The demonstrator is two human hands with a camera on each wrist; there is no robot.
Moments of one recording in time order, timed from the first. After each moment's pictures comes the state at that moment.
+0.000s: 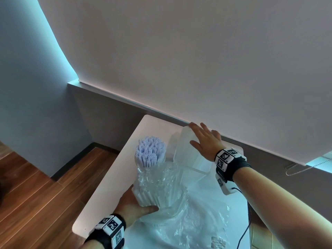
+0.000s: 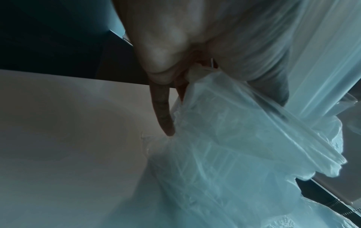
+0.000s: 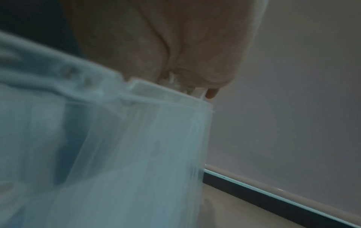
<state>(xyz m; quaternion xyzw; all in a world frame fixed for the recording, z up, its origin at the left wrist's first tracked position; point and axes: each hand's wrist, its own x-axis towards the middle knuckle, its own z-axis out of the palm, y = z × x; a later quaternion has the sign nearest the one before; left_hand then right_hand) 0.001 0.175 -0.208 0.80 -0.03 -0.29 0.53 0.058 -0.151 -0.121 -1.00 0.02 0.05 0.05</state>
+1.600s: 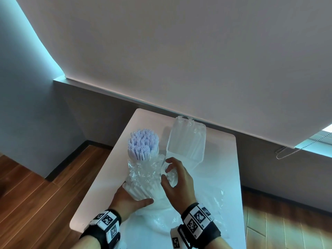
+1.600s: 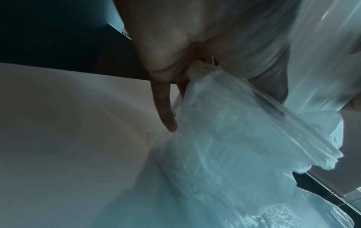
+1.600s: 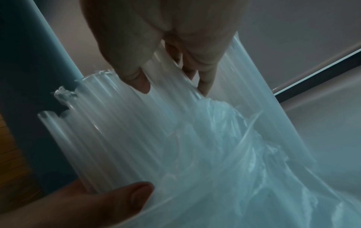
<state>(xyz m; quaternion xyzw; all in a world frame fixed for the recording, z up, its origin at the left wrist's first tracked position) -0.002 0.177 -0.220 0.81 -0.02 -0.28 0.52 -0.062 0.001 -0.156 -0.85 0.11 -0.21 0.47</state>
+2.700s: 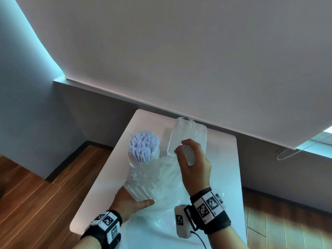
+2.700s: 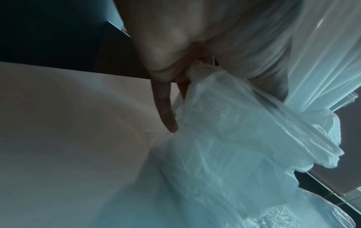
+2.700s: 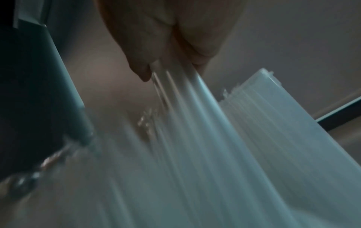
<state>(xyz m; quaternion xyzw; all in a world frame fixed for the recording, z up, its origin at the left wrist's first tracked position) 0.003 0.180 -0.230 0.80 -0.05 -0.29 0.53 -0.037 -0.027 -0.110 -0.82 0.13 -0.38 0.41</state>
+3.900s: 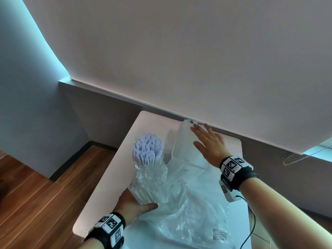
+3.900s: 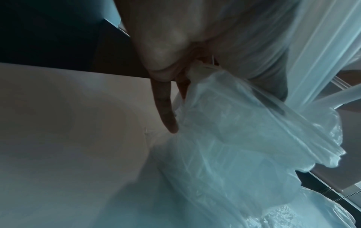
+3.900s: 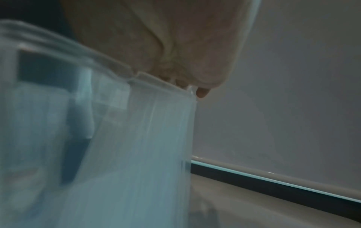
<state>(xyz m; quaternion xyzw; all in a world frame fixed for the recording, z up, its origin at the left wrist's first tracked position) -0.001 0.177 -0.220 0.80 -0.03 -0.29 0.53 0.015 -0.153 -0.119 -0.99 0.04 0.01 0.10</state>
